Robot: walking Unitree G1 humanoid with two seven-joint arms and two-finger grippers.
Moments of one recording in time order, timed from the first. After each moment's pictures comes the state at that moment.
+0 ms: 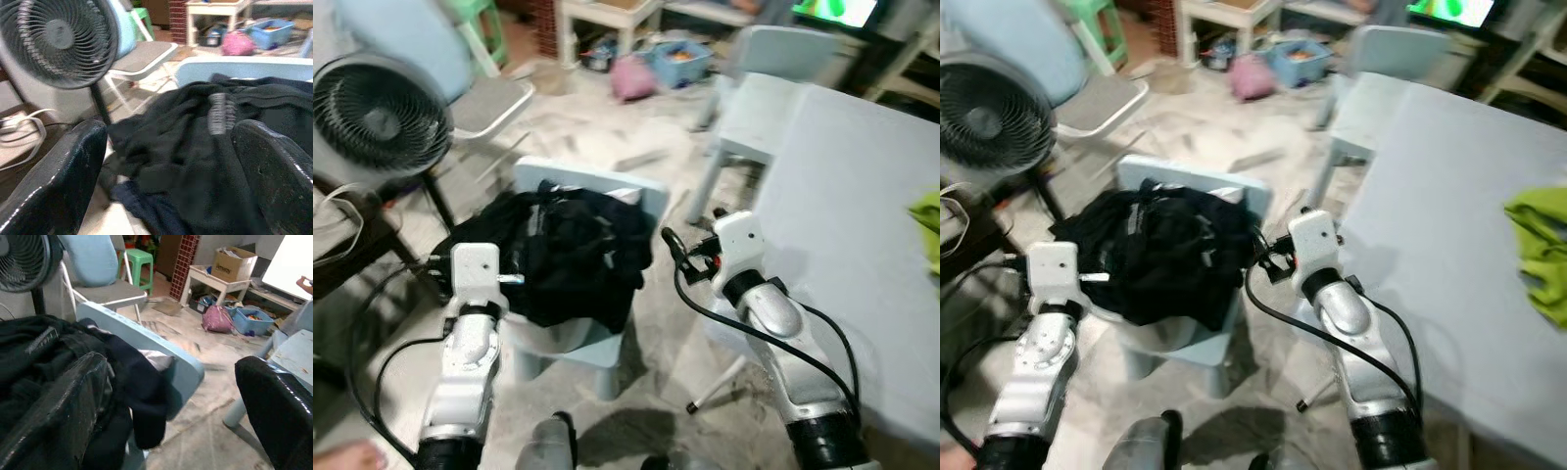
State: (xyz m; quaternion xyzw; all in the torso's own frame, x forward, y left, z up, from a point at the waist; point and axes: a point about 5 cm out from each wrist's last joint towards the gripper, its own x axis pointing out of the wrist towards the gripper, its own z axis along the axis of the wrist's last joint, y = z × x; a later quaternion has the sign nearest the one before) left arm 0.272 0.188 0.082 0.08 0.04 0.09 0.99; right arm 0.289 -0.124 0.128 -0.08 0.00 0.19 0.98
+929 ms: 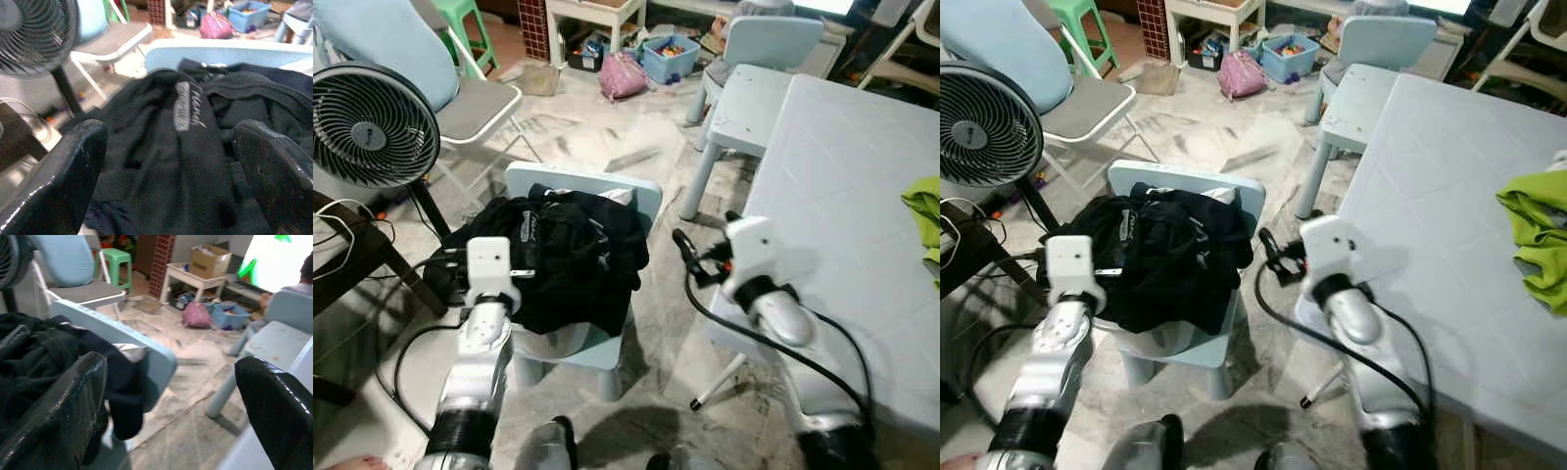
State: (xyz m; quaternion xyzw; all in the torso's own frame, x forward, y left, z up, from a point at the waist) left arm 0.298 0.174 0.069 0.04 0.09 0.06 0.99; right arm 0.277 -0.143 0.131 -0.09 -0.01 0.16 0.98
